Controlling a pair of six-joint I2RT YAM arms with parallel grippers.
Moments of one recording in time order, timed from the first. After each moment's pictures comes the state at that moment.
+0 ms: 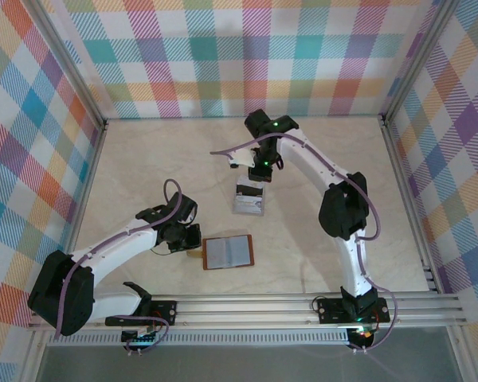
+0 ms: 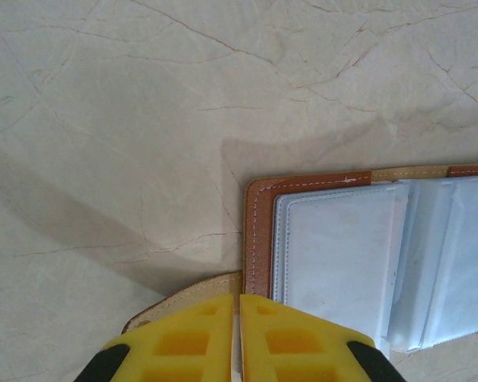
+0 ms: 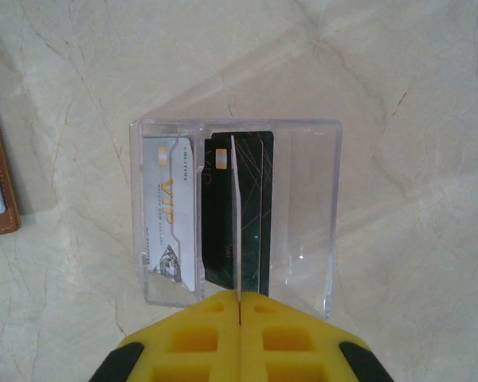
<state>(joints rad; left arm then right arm) -0.53 1.24 0.68 -0.69 0.14 -0.68 0.58 2.15 2.10 -1.28 -0.18 -0.92</state>
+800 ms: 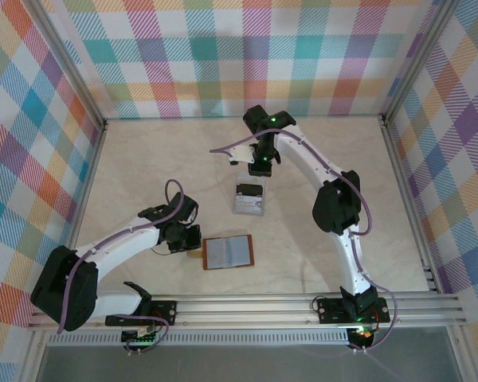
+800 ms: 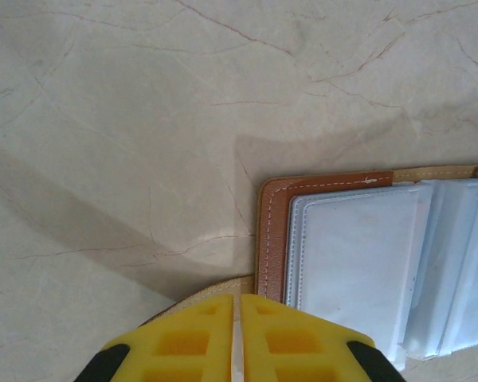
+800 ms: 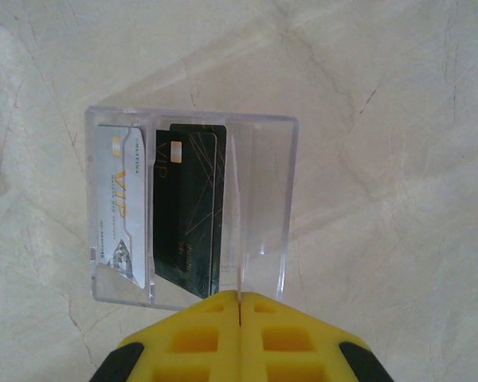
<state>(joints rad) -0.53 1.27 0.68 -0.69 0.14 -0.67 0.57 2.25 2.25 -1.33 -0.14 -0.98</state>
